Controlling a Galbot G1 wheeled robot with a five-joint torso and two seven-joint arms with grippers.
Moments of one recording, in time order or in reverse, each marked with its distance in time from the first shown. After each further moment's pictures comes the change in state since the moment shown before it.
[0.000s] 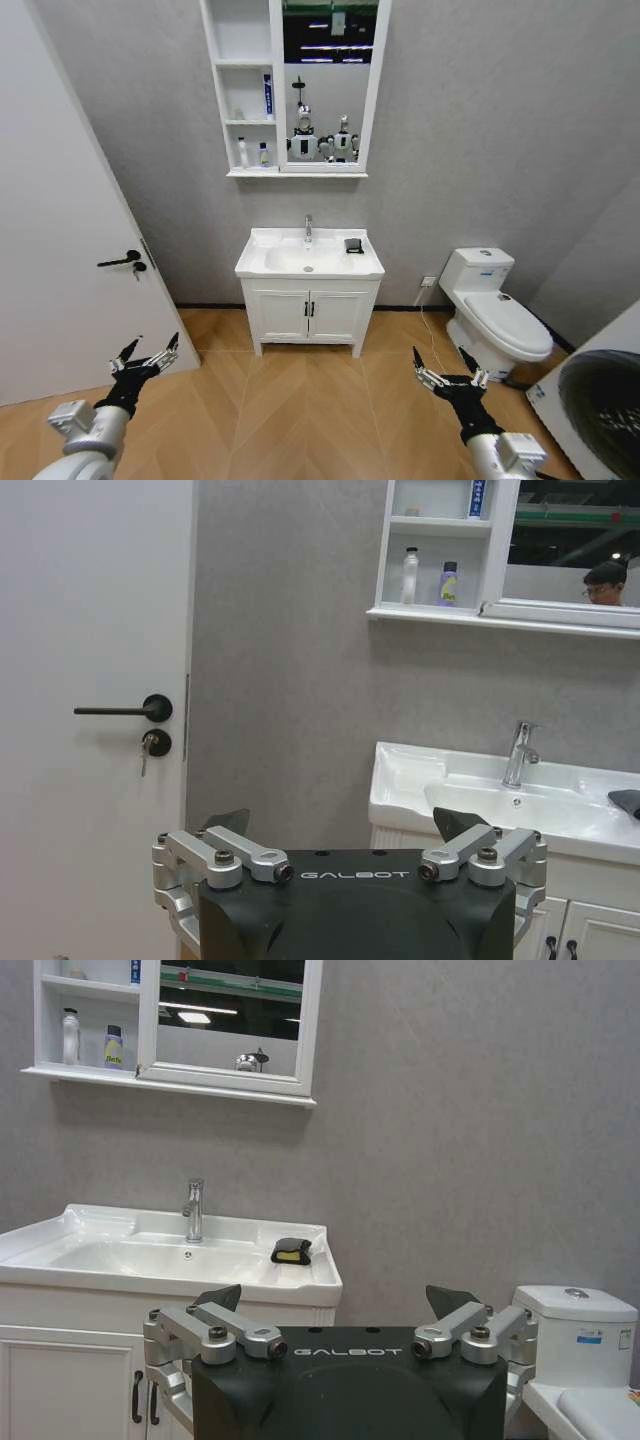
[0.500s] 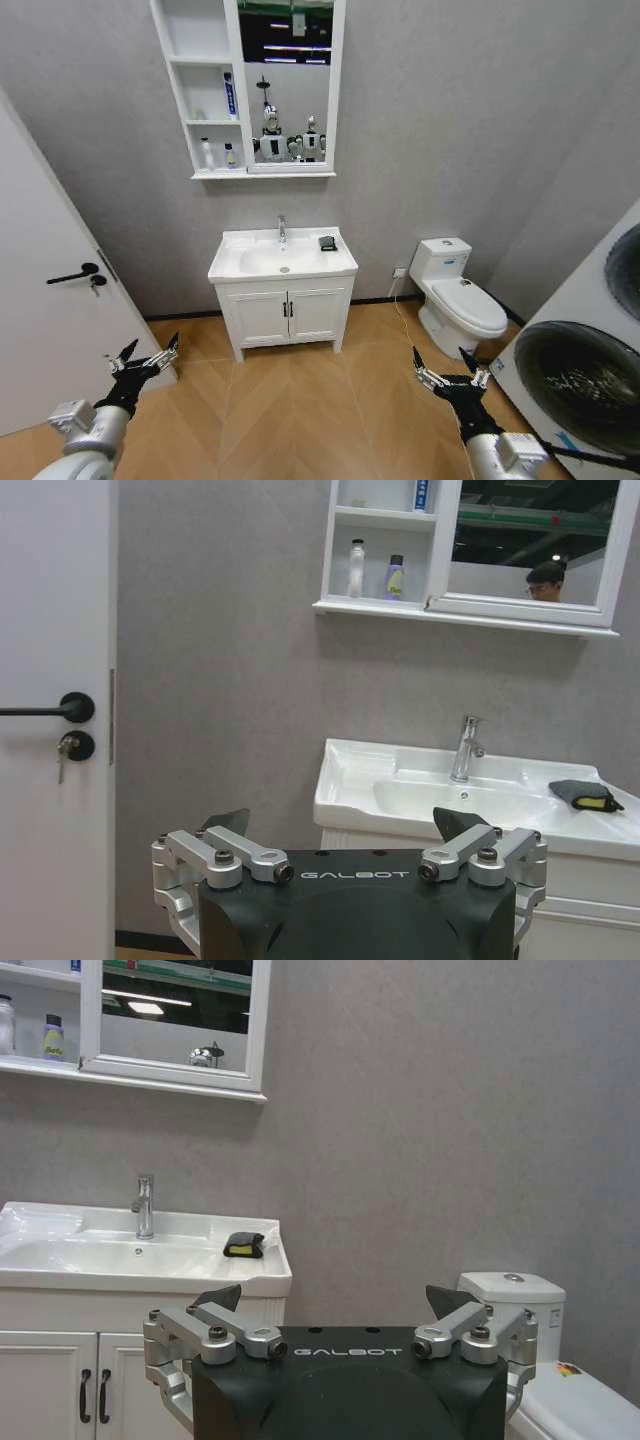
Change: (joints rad) left arm 0.000 0.000 0.000 0.000 0.000 0.000 0.000; right arm 0.000 0.000 0.000 0.000 0.000 0.000 0.000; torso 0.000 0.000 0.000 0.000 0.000
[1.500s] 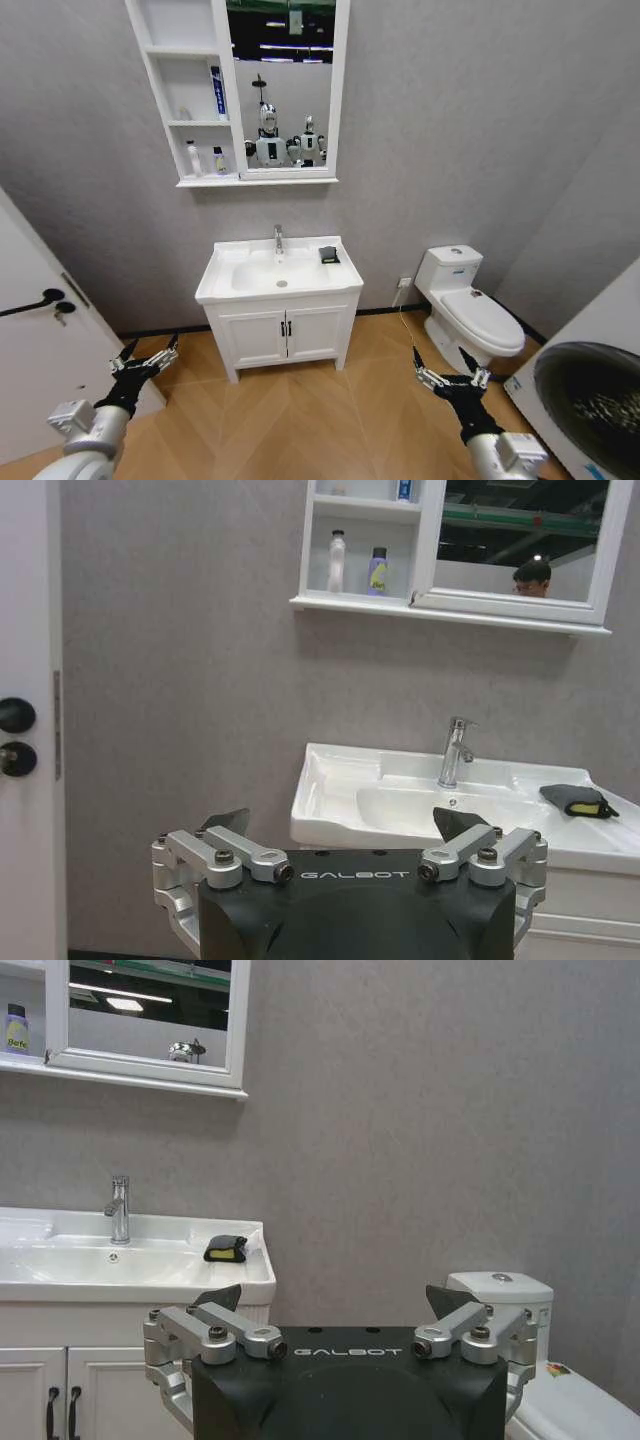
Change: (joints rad) left arm 0.000 0.000 0.000 0.000 0.000 0.000 0.000; right arm 0.000 0.000 0.000 0.000 0.000 0.000 0.000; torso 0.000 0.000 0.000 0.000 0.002
